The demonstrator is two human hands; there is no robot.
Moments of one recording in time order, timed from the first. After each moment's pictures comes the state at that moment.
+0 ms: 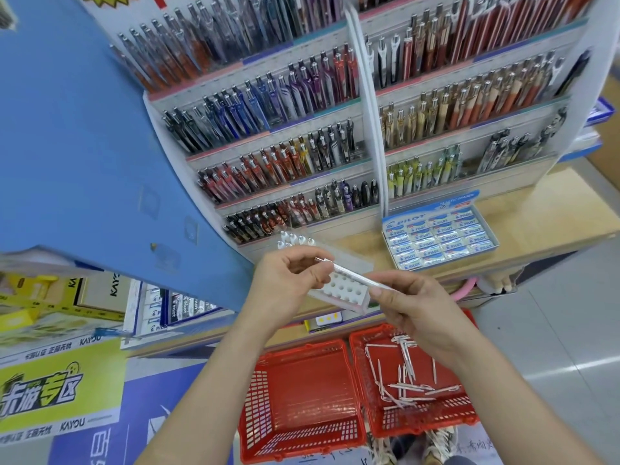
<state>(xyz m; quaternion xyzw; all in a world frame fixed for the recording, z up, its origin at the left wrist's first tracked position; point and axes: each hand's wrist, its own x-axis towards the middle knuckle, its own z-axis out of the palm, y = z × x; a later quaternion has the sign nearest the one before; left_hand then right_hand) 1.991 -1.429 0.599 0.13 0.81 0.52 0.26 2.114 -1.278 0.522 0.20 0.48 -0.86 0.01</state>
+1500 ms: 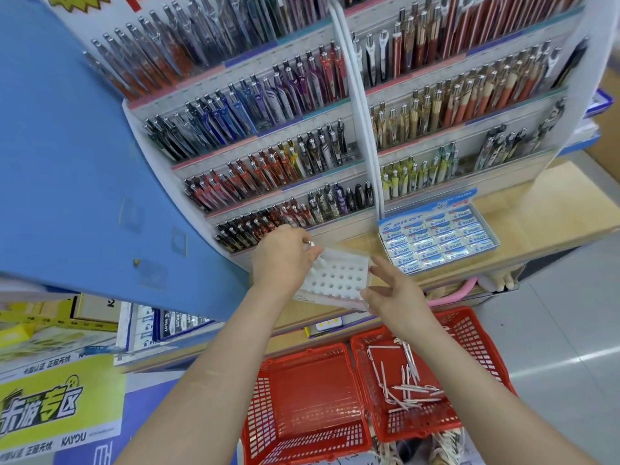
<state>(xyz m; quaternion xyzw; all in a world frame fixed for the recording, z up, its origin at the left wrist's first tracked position) 1.932 -1.396 0.549 0.27 0.96 0.08 0.05 2.081 -1.286 0.477 0.32 0.67 -0.67 0.00</state>
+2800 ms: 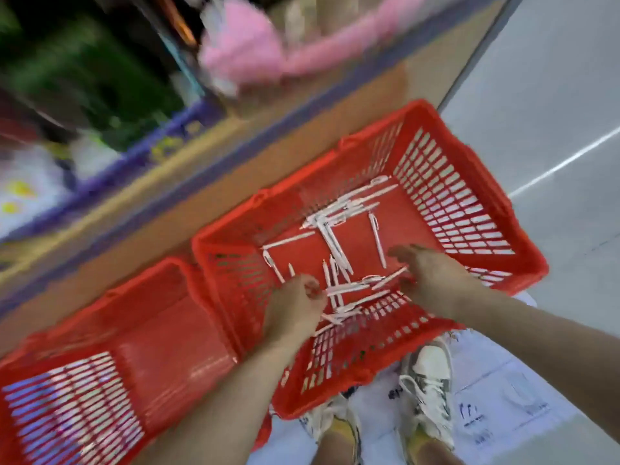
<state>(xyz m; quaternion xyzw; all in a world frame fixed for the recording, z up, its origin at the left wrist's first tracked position) 2.169 -1.402 -0.115 0.19 0.88 0.10 0.41 2.313 -1.233 -0.112 0.31 0.85 -0.34 0.24</state>
